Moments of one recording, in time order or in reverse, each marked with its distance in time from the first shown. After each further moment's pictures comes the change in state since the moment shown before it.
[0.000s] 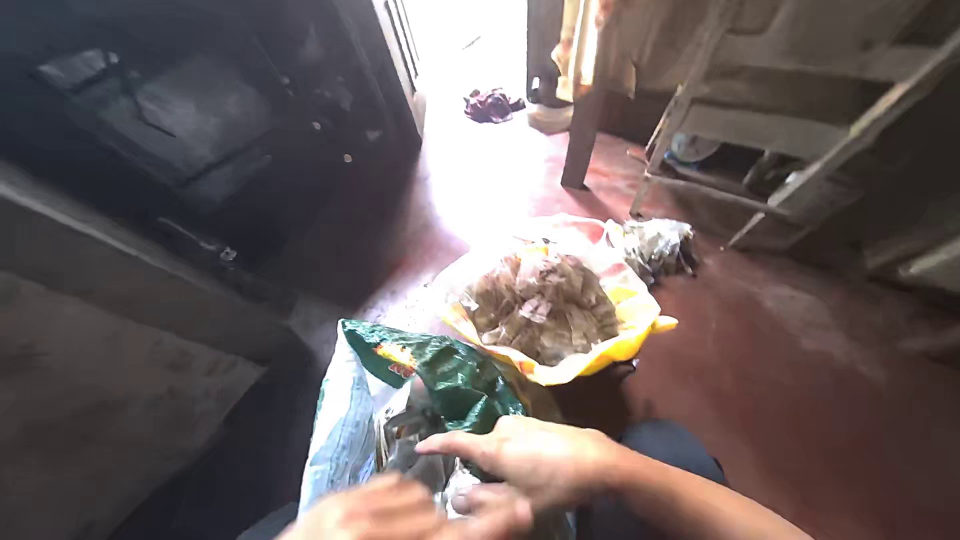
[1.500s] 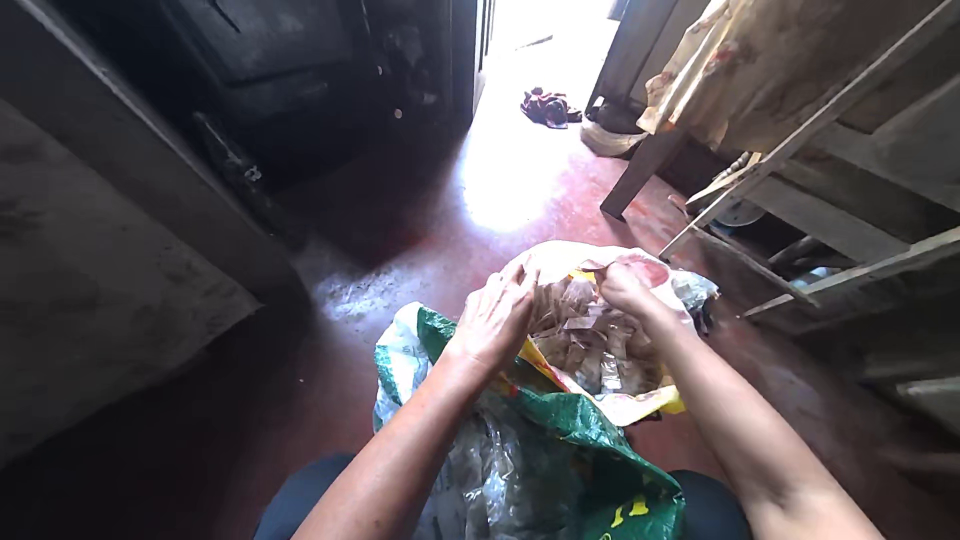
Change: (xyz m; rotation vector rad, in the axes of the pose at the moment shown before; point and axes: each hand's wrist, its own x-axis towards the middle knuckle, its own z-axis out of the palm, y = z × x) left_hand 0.114 -0.153 0.016 0.213 0.324 -0.611; right_hand 0.040 0.140 -0.162 -0.548 0.496 0.901
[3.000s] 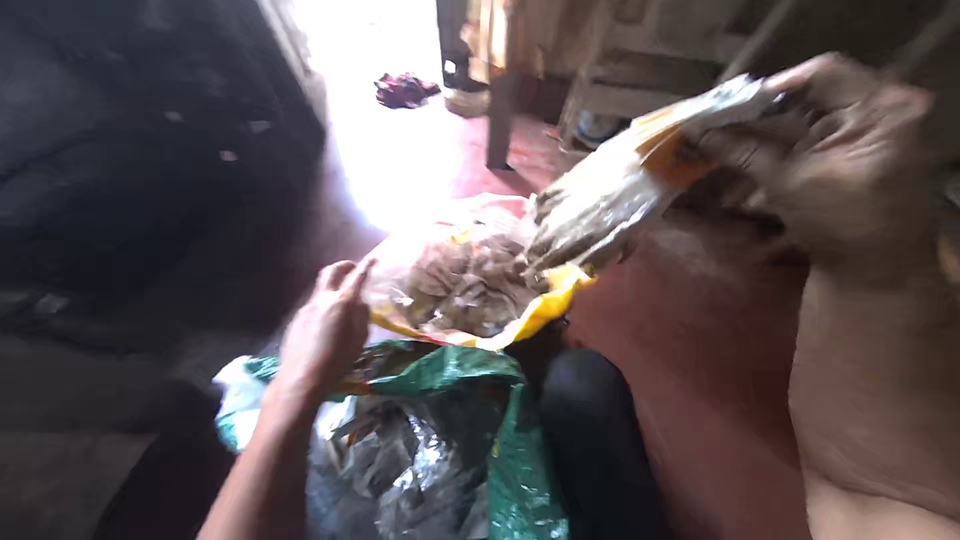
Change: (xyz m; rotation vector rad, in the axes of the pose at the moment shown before) left_hand -0.019 -0.016 0.001 0.017 0.091 0.124; right_hand -0.271 0.077 -0.134 0.390 0.996 -0.323
